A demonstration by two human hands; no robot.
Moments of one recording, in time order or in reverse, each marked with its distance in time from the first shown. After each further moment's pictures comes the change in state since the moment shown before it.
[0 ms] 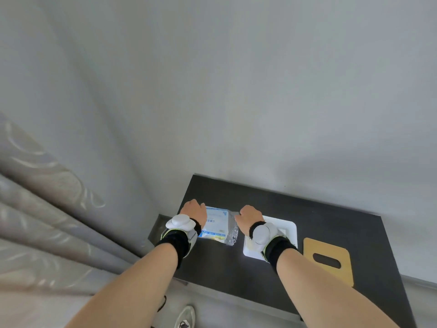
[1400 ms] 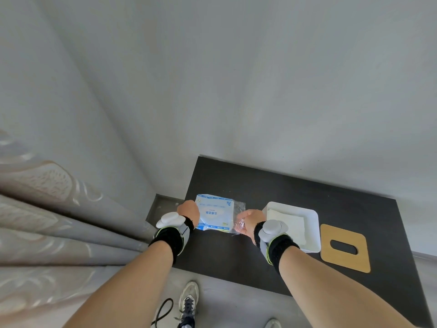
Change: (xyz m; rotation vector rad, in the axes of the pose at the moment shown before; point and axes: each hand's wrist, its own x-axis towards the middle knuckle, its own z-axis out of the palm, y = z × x) left_hand 0.057 -0.072 0.022 0.124 -0.191 0.026; right_hand 0.049 0.007 0.082 0.597 -0.145 0.285
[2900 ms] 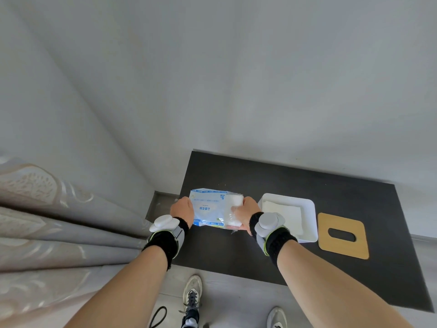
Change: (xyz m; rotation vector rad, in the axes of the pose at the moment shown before) left_hand -0.007 -0.007 0.011 -0.104 0.123 0.017; right_hand 0.017 0.004 0.007 0.006 0.012 -0.008
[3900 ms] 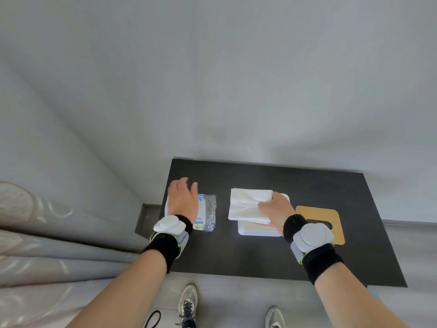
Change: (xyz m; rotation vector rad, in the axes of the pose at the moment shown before) left_hand -0.047 0.076 -0.016 -0.271 0.333 0.269; right_hand -0.082 0.011 -0.124 -0.039 0.231 -0.107
